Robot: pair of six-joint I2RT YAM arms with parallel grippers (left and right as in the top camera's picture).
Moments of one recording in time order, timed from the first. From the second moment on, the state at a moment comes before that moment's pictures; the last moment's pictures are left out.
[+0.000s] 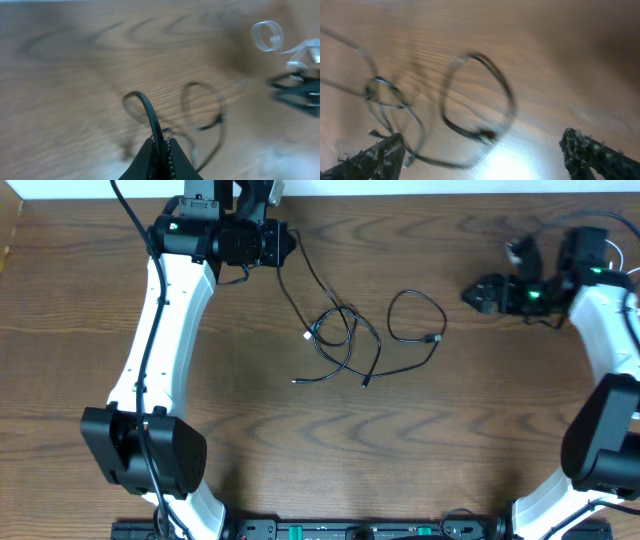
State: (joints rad) left arm -0.13 1.84 1.84 -0.88 0.56 -0.04; right arm -0.14 1.86 1.40 -0.67 -0.66 -0.12
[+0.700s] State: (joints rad) left arm -0.13 1.67 1.84 -0.81 0.76 -0.12; right arm 0.28 1.86 1.41 -0.43 -0.65 -0.10
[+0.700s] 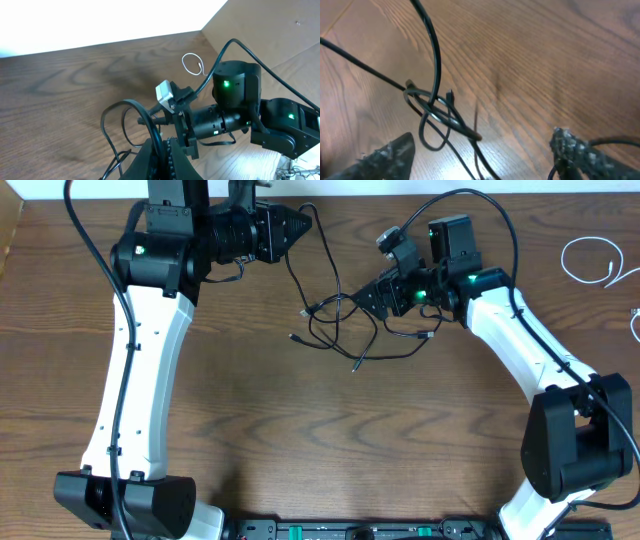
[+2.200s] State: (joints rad) left arm 0.05 1.67 1.84 -0.84 0.46 -0.20; right arm 0.04 2.06 1.49 -0.68 -0.12 0.15
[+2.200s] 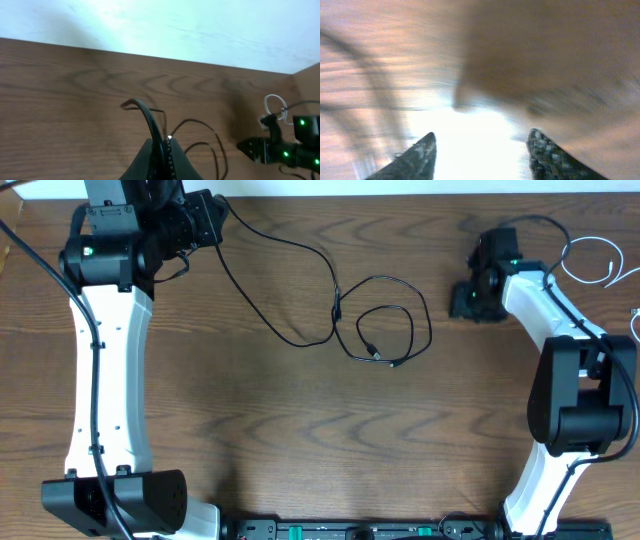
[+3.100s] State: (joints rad) left arm 0.00 1.67 1.84 -0.92 0.52 -0.97; right arm 0.52 1.99 1.56 0.14 -1.11 0.13
